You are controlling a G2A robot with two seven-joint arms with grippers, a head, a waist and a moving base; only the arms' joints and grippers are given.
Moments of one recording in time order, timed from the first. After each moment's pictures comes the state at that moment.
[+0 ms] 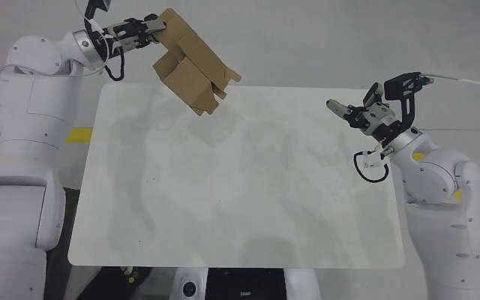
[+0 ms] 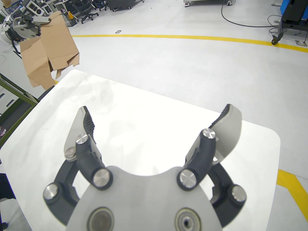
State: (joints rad) left arm 0.16 -1.10 -1.03 -0.57 -0.38 -0.51 -1.11; right arm -1.16 -1.09 1.57 -1.85 -0.71 -0.30 0.57
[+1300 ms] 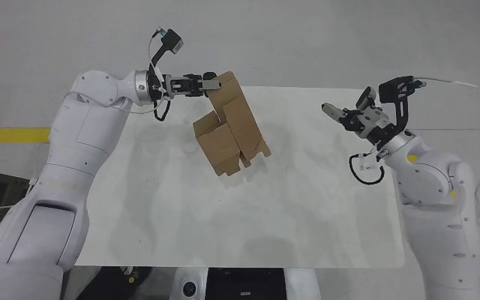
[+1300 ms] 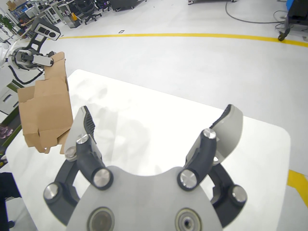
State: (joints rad) left arm 0.38 -1.11 -0.95 -0.91 -0.47 -0.57 -1.25; right arm -1.16 -1.10 1.53 -1.83 -0.65 -0.31 0.58
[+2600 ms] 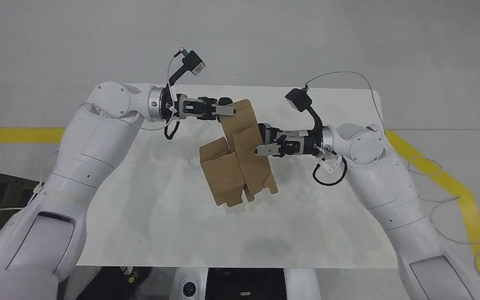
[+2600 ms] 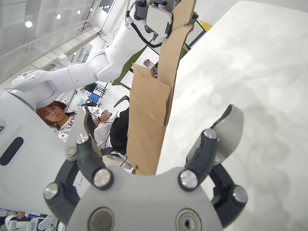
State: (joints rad) left arm 0.44 -1.07 -0.85 -1.07 -0.61 -0.51 -1.31; right arm -0.74 -1.18 1.01 -1.31 0.32 -0.68 1.12
